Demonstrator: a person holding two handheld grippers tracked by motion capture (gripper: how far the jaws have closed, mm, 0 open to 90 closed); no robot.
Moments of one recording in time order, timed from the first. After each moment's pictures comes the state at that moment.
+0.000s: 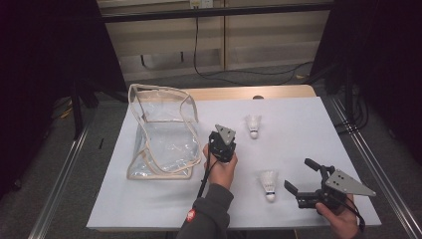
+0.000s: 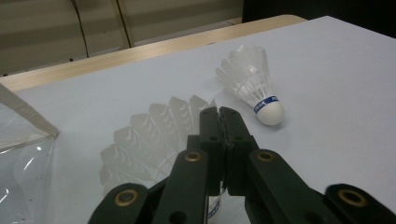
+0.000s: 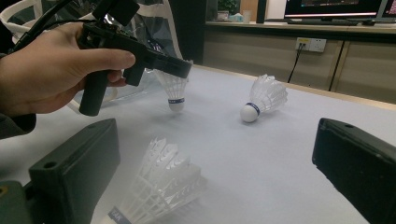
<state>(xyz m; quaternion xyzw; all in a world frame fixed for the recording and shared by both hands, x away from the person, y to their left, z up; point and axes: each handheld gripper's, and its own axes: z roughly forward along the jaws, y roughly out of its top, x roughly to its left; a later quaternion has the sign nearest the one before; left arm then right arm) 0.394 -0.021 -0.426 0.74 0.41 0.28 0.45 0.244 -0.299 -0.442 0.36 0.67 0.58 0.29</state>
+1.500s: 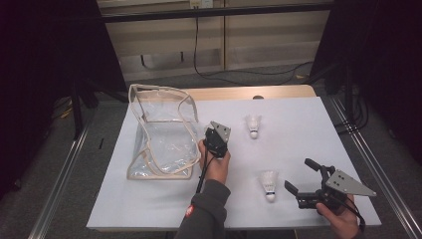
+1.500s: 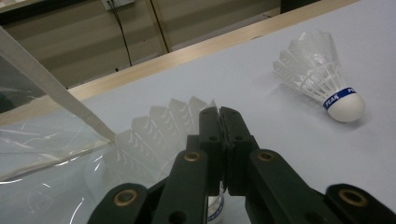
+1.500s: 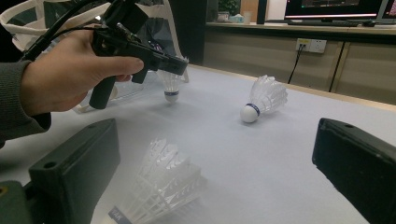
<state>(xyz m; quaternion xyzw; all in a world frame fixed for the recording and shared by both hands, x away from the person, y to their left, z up) 0.411 -0.011 -0.434 0.74 0.41 0.36 0.40 0.244 -0.299 -0.443 0.36 0.67 0.58 0.29</state>
